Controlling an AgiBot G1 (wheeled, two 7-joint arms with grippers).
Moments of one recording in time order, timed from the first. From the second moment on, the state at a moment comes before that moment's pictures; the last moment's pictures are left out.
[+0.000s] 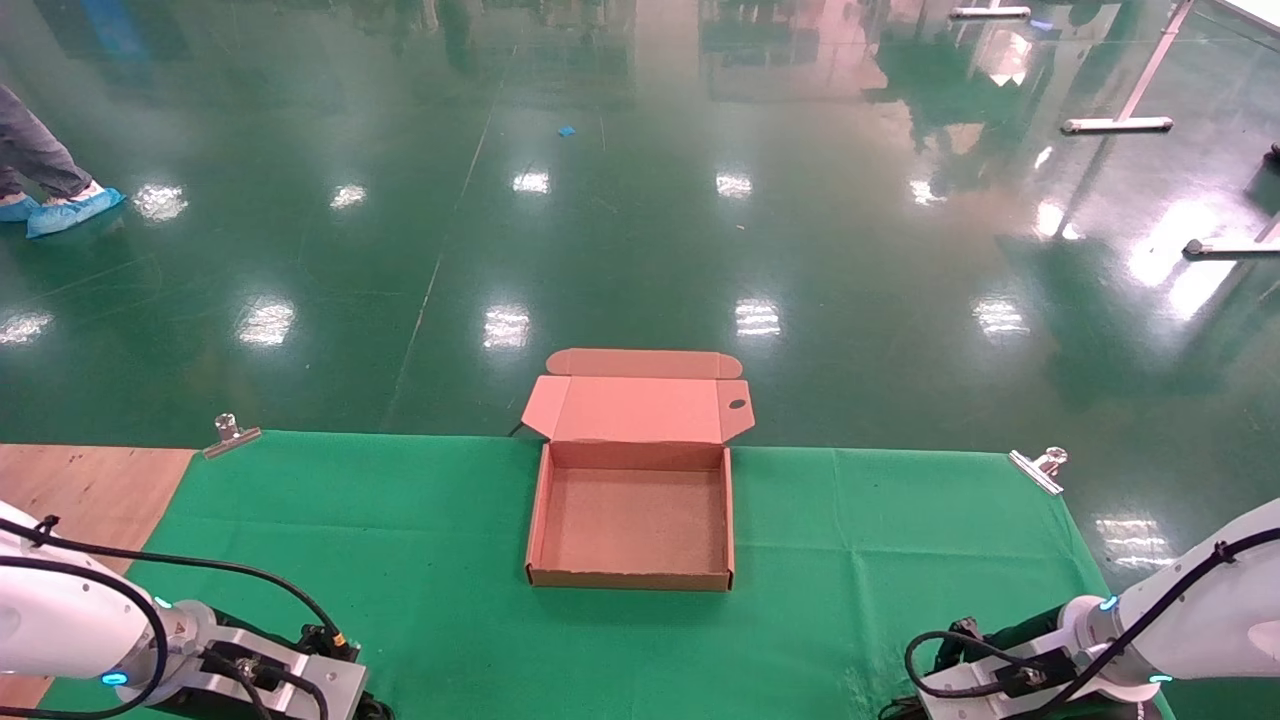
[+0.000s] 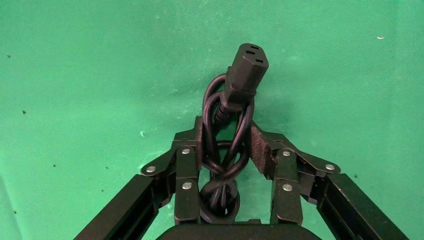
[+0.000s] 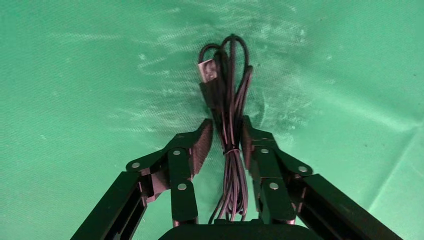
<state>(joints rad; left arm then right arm) -1.58 1.13 0.82 -0.07 1.84 1.18 0.71 1.53 -1.12 -0.87 0.25 -1.84 -1.13 -0.71</state>
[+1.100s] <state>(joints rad) -1.84 1.11 0.83 -0.15 1.86 1.36 0.67 1.72 -0.99 -0.81 0.55 -1.75 -1.36 -0.59</state>
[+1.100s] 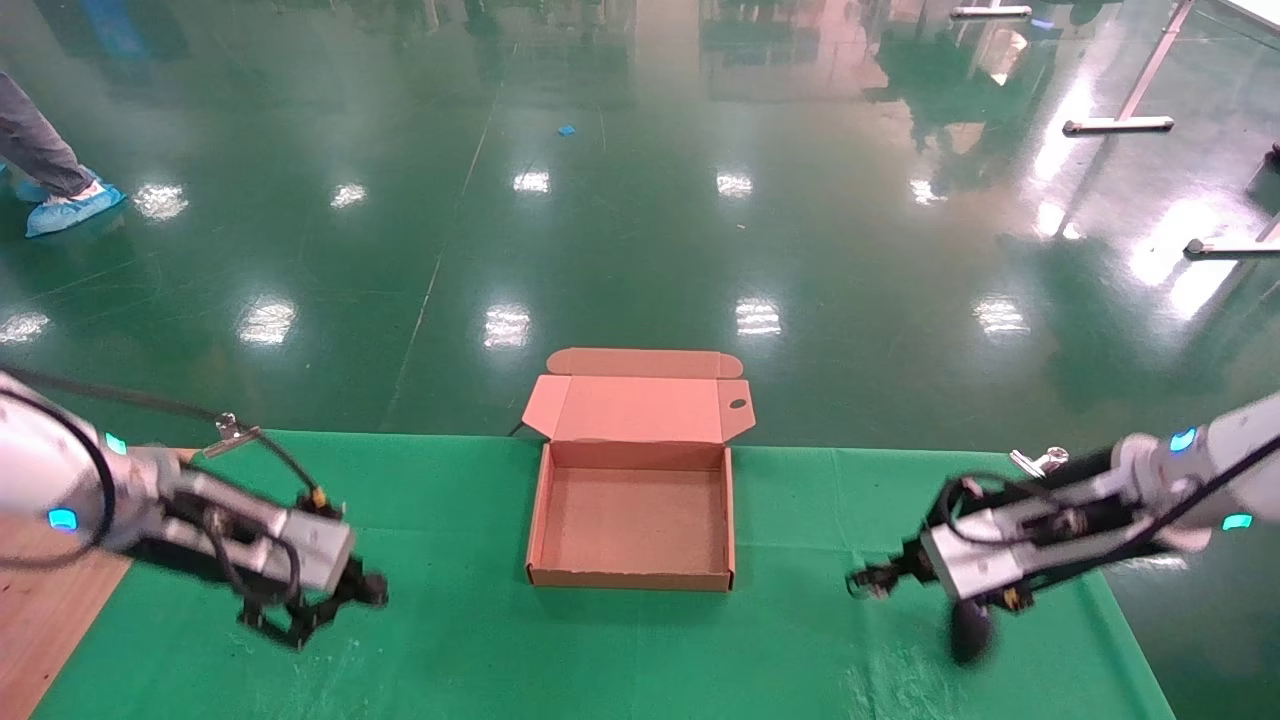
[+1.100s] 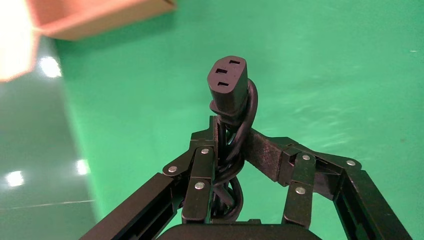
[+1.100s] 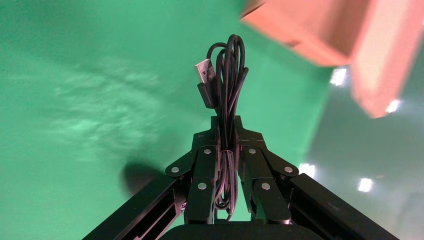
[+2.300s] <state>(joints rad) -1.92 1.36 0.81 -0.26 1.81 1.05 0.64 1.95 -1.33 -0.79 0.34 -1.75 -1.15 -0.51</state>
